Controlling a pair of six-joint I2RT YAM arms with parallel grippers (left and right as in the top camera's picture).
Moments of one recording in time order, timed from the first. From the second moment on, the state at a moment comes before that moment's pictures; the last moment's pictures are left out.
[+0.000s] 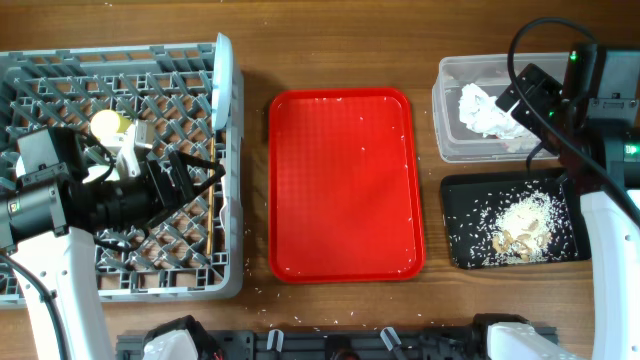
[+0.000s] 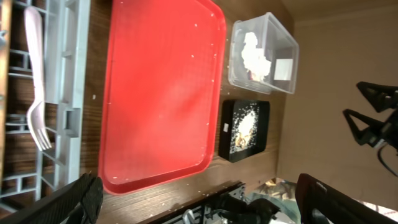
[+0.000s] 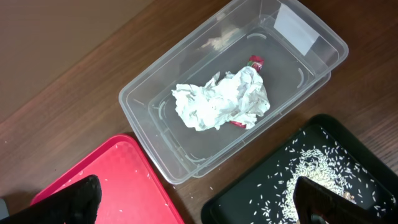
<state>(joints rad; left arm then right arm) 0.36 1.18 1.21 -1.37 0.87 -0.05 -0.03 1.30 1.49 -1.06 0.19 0.56</state>
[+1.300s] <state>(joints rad) -0.03 0.02 0.02 -0.02 0.16 -0.32 -0.03 1.30 1.49 -1.06 0.19 0.56</state>
